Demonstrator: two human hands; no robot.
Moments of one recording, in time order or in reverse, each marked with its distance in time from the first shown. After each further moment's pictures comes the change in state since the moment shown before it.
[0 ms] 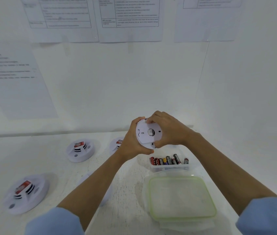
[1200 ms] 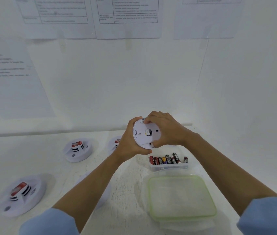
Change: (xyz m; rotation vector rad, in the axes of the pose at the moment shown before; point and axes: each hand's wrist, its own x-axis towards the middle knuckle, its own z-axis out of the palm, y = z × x) left_hand 0.000 -0.007 -0.003 0.015 0.023 0.010; right_hand 0.002 -0.001 0.003 0.007 -0.018 -0.009
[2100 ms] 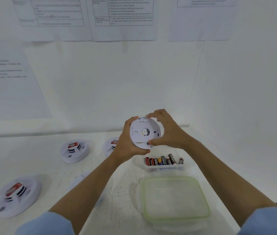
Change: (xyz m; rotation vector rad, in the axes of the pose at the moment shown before) left_hand -0.001 0.008 0.011 0.042 0.067 0.045; right_hand -0.016 0.014 0.010 0.427 0.176 0.117
